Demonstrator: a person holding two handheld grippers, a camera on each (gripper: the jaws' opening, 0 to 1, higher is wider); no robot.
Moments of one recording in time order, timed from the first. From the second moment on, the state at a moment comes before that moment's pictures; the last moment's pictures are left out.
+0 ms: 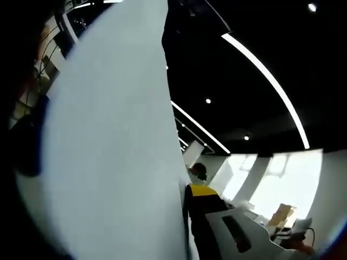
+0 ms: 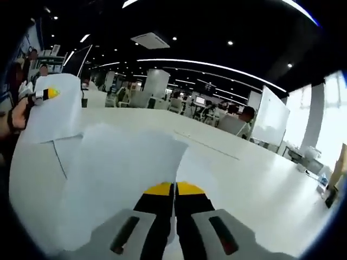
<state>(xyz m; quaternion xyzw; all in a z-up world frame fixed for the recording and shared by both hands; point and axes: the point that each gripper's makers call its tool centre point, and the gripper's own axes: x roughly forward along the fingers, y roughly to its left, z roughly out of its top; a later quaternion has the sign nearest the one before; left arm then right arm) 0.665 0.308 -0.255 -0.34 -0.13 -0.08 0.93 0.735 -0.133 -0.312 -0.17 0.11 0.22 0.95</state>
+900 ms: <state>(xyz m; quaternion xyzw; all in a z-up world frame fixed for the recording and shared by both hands) 0.669 0.302 -0.257 -0.35 -0.11 -0.10 0.93 0.716 -0.106 -0.239 -0.03 0.03 0.30 0.95</state>
